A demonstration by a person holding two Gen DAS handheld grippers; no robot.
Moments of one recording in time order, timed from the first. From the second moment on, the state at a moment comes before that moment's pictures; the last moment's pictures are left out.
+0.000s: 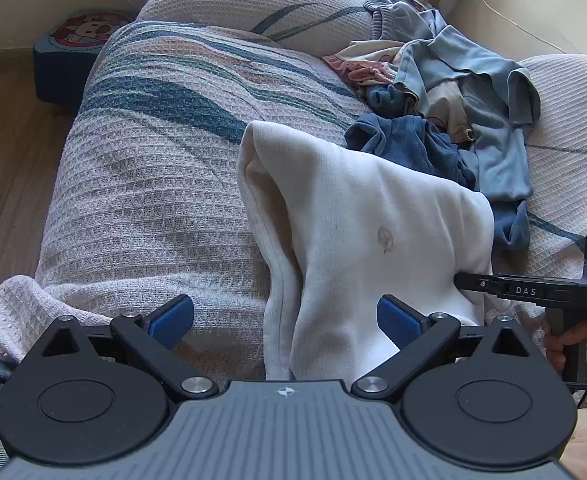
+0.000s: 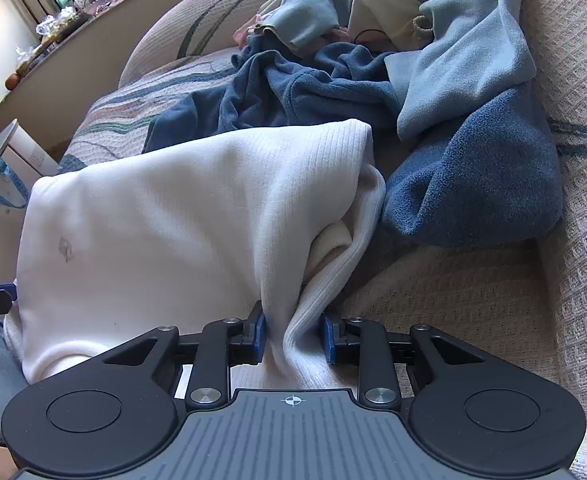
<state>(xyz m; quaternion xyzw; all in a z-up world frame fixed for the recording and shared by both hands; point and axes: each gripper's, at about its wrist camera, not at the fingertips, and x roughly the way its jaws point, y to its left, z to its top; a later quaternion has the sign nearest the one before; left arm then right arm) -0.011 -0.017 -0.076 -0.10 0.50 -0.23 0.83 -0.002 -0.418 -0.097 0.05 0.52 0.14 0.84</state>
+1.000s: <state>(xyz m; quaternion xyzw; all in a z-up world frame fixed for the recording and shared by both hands) 0.017 -0.075 -0.108 -0.10 0.50 -0.27 0.81 0.004 -0.413 -0.105 0.06 0.53 0.14 0.84</state>
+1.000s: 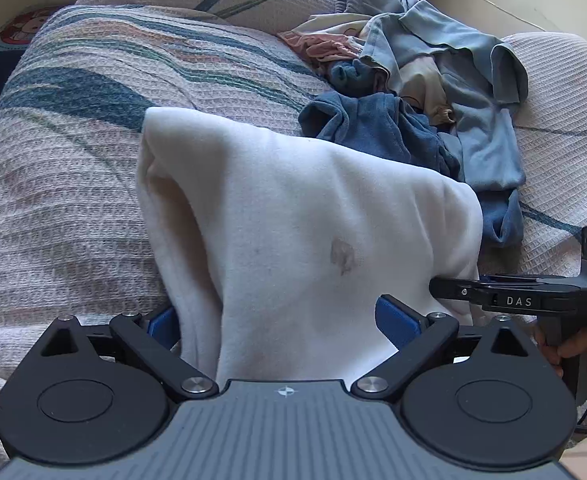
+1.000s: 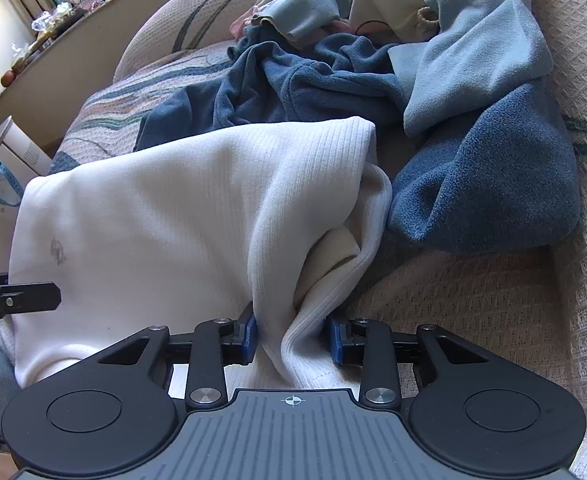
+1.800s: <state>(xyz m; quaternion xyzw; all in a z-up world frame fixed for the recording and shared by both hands) 0.006 -0.083 -0.112 -0.07 0.49 -0.27 0.83 0.001 -0.397 -0.113 0.05 0.51 0.17 0.84</state>
